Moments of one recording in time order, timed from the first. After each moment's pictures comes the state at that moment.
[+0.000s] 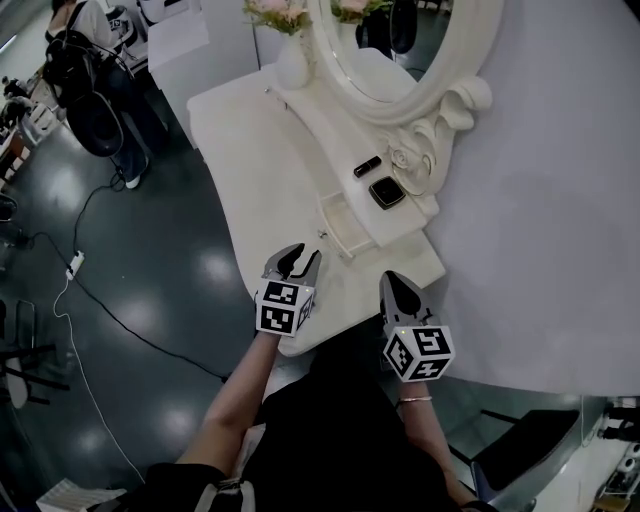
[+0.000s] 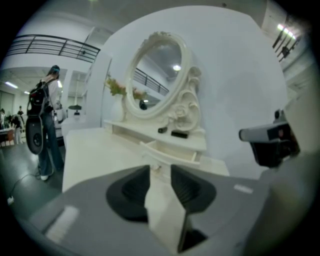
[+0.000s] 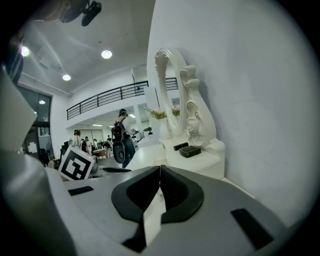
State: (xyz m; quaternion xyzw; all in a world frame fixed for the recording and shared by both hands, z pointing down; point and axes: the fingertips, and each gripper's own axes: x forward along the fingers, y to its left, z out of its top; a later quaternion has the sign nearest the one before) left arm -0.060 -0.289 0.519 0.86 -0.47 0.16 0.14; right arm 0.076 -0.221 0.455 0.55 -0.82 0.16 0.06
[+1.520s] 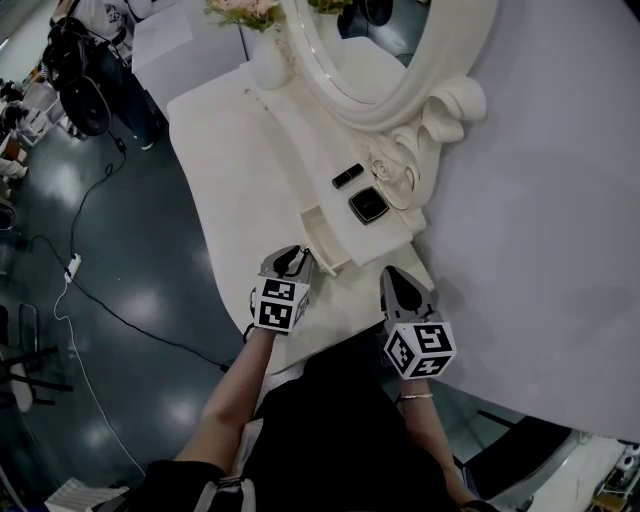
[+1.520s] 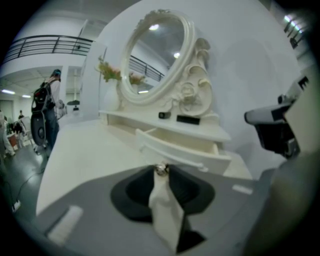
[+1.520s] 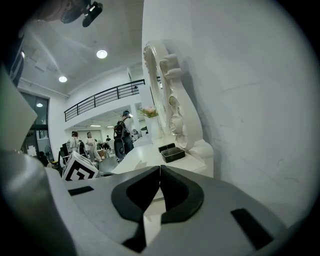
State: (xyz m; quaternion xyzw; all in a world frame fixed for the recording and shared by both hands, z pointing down) left arm -0.025 -0.345 0.565 0.84 -0.47 0.22 0.15; right arm 0.128 -0.281 0.468 0.55 -0.81 0.18 0.06
